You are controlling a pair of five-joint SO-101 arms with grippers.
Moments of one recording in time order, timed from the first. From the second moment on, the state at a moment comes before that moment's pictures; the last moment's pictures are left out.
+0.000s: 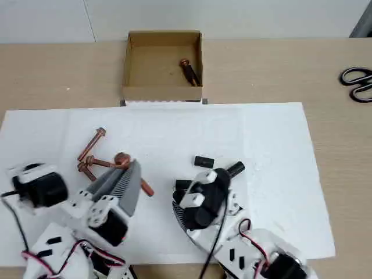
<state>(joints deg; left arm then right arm) 24.7 -103.5 55.8 68.5 37.6 -50.8 -102.9 70.8 68.6 0.0</state>
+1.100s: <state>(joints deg) 28.0 -103.5 65.3 60.2 35.3 -52.7 -103.4 76.2 57.2 4.7</state>
